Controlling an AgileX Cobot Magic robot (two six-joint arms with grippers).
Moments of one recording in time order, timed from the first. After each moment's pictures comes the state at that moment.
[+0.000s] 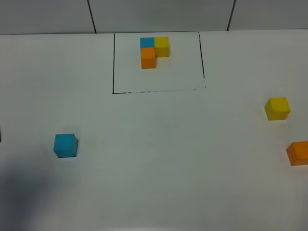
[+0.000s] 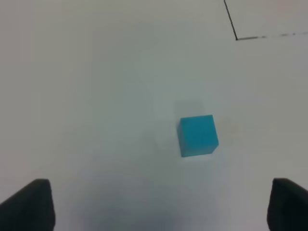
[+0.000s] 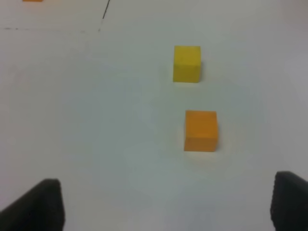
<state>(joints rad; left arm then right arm) -0.03 0.78 -0.71 -0.10 0.77 0.06 0.06 0.05 -0.50 0.07 1.06 -0.05</state>
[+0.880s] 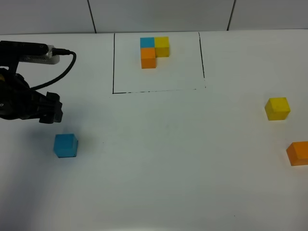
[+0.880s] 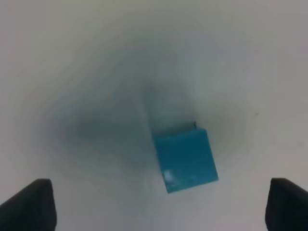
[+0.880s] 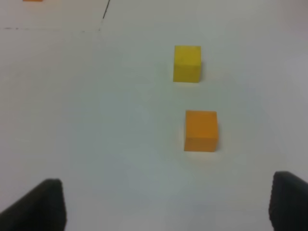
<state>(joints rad) -0.18 1.49 -0.96 -0.02 0.68 0.00 0.06 0.05 -0.50 0.07 1.06 -0.05</state>
